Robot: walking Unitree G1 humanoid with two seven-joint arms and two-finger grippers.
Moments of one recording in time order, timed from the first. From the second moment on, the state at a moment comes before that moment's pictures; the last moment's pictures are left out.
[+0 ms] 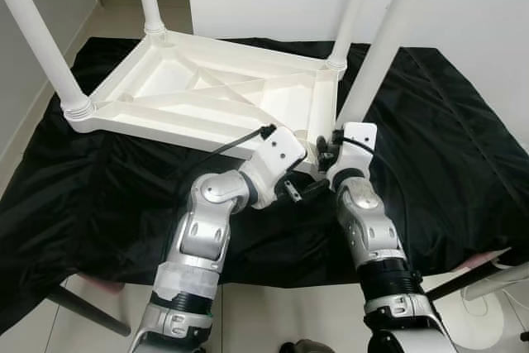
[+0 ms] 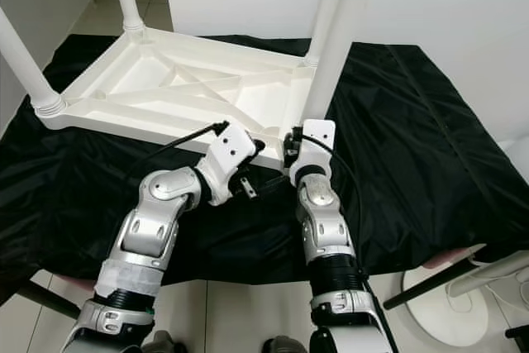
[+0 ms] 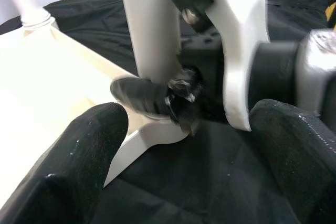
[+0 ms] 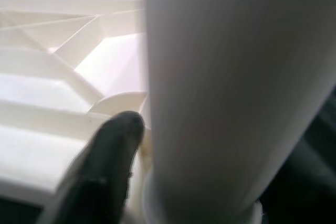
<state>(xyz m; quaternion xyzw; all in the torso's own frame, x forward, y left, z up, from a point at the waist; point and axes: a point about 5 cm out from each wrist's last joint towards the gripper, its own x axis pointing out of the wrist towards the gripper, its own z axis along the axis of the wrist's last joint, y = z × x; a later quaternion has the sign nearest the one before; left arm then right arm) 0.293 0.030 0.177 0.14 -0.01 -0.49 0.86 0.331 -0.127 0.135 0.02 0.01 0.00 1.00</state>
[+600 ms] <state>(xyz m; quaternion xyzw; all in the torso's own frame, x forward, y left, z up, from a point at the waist) 0.293 0.029 0.178 0.14 -0.01 -0.49 0.86 0.324 -0.183 0.138 -0.08 0.01 0.15 0.98</state>
